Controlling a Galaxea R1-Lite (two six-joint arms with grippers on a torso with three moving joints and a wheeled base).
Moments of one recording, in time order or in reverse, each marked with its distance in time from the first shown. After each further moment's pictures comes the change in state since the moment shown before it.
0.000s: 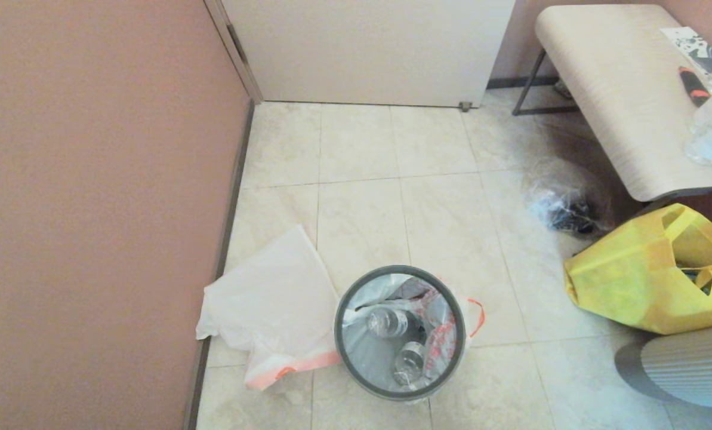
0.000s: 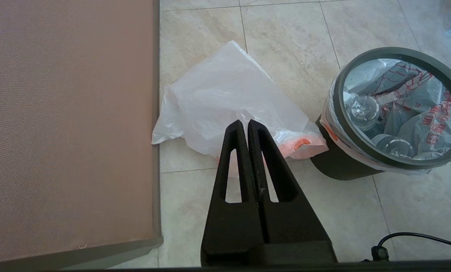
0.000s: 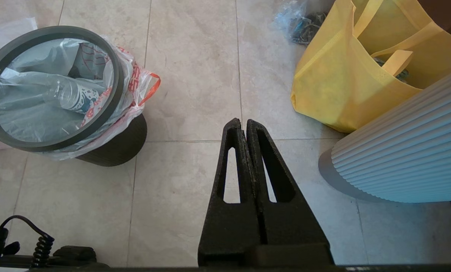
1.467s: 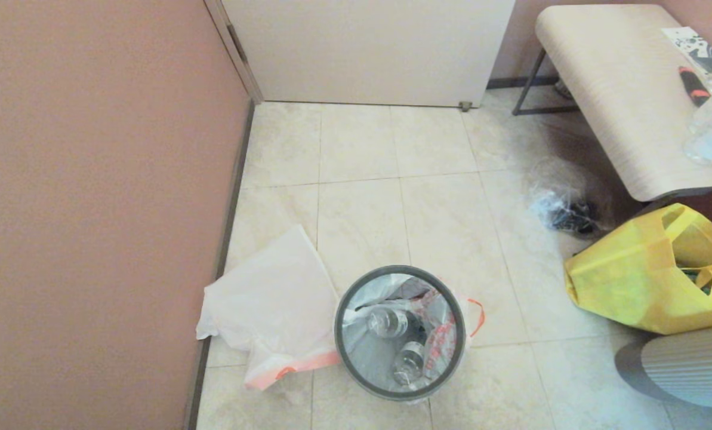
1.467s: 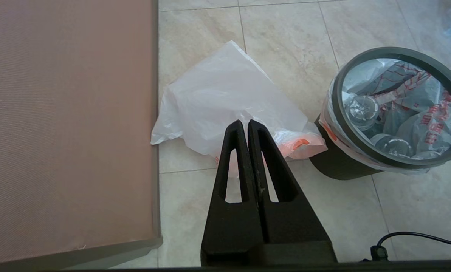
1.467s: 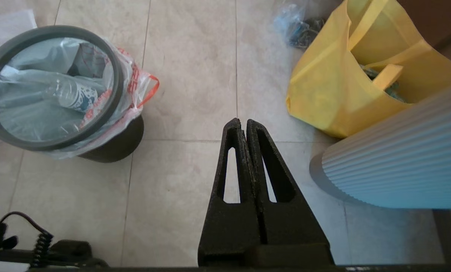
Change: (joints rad) left arm 0.000 0.000 0.000 0.001 0.000 0.000; right arm 0.001 0.119 -0.135 0.044 0.002 -0.040
